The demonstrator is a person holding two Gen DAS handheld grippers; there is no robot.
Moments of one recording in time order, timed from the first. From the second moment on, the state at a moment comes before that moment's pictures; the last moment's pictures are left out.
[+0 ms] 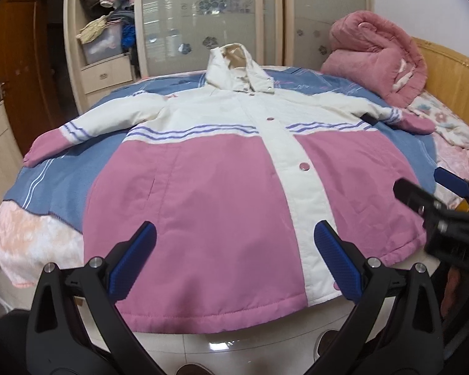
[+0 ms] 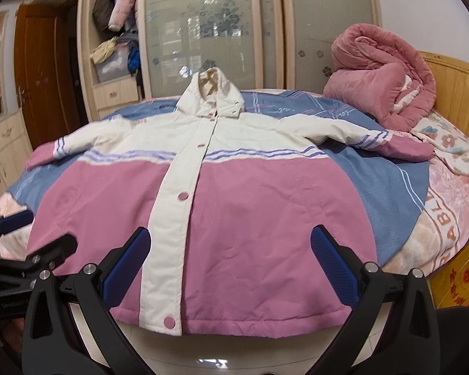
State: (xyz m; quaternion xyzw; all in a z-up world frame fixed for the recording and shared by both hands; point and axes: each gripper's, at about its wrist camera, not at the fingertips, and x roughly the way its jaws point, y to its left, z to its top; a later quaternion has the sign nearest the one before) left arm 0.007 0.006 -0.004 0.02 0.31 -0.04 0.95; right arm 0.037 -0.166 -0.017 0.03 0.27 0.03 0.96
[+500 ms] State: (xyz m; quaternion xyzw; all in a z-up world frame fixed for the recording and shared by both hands) left arm 0.041 0.066 0.044 -0.04 0.32 -0.07 0.95; right arm 0.065 -0.239 0.069 0.01 0.21 -0.03 0.98
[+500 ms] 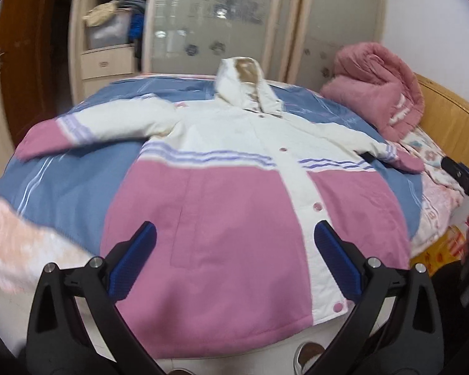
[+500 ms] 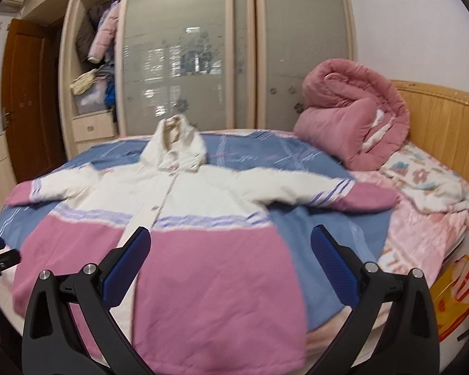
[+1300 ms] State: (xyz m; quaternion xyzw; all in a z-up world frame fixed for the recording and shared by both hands) left arm 0.175 0.104 0.036 -0.06 0.30 -0.04 0.95; right arm 0.217 -0.538 0.004 0.37 0.26 -0.14 0.88
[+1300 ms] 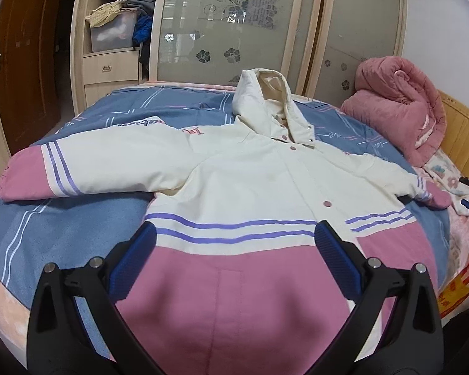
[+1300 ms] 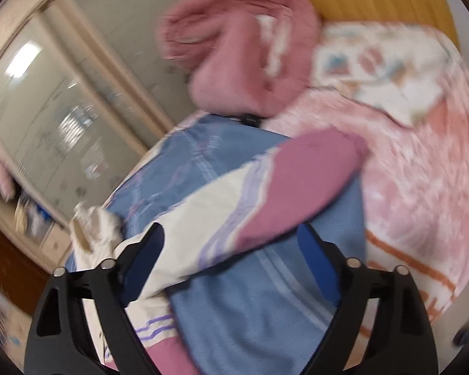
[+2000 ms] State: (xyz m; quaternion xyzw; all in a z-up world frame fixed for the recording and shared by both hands) left arm 0.195 0.099 0.018 -0.09 0.33 -0.07 0.94; right arm 0.258 -0.631 -0.088 0.56 0.22 -0.21 0.77
